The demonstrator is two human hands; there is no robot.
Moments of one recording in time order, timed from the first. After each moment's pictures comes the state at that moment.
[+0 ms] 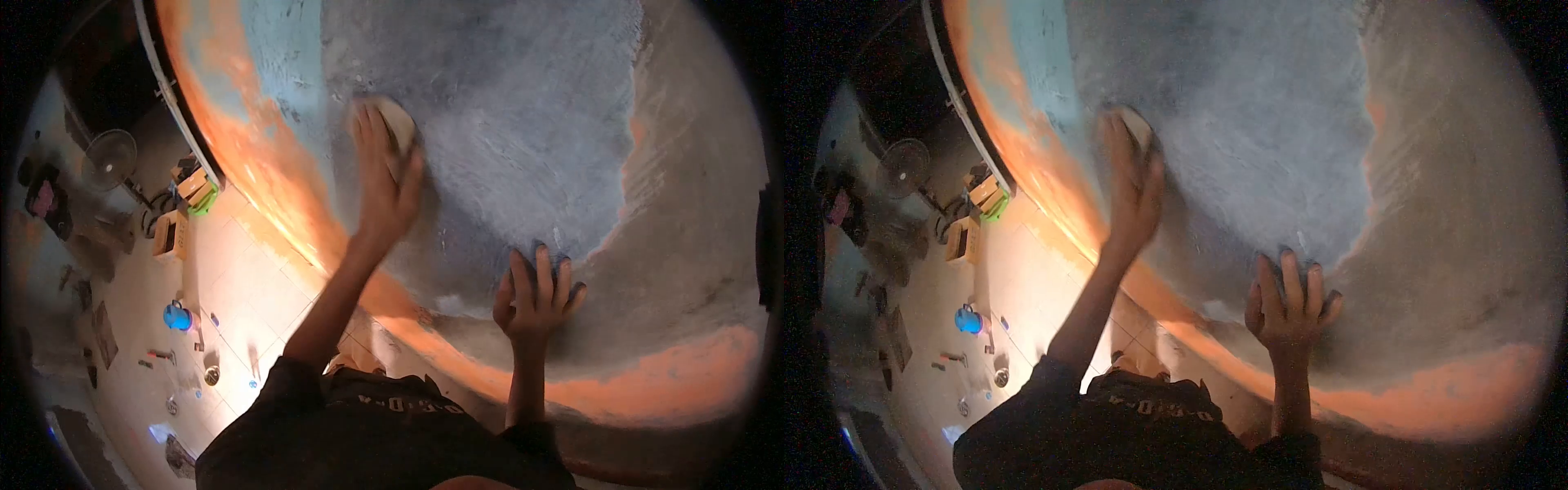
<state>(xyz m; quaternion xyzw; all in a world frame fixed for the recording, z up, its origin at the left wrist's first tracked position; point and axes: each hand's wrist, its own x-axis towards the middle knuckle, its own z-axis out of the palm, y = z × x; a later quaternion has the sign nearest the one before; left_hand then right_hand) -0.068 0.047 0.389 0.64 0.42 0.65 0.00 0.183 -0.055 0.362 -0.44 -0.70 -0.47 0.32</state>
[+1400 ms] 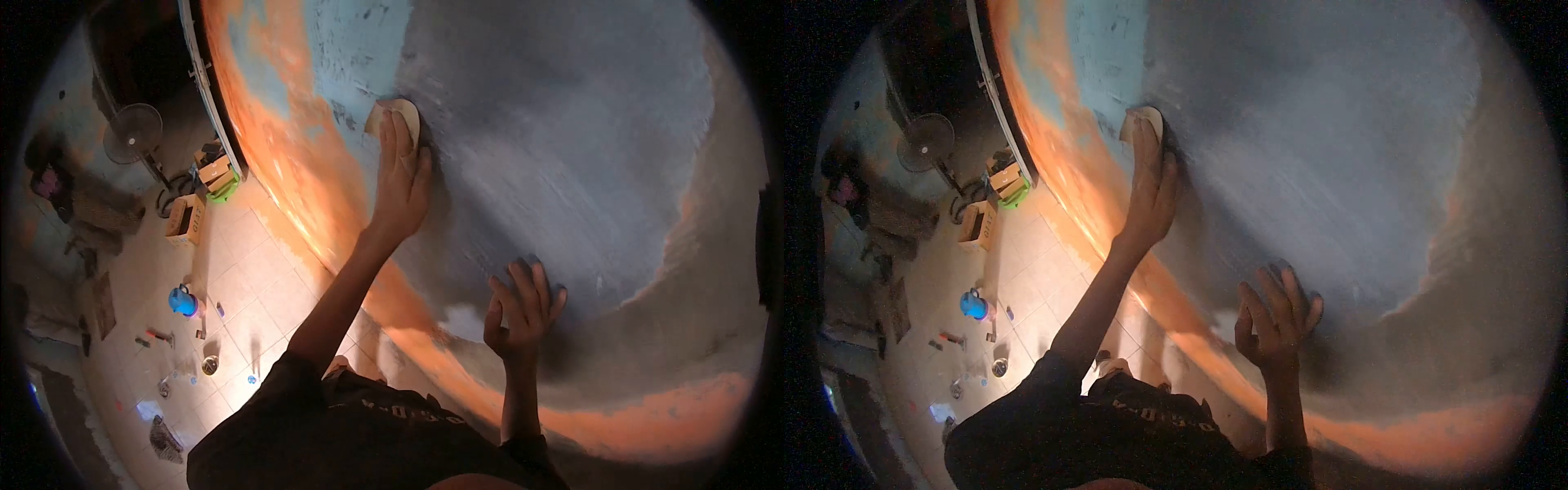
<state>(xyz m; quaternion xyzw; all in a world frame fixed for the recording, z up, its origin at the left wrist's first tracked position) -0.139 0.076 0.379 0.64 0.44 0.63 0.00 0.114 -0.040 0.359 -0.39 -0.80 -0.26 0.37</state>
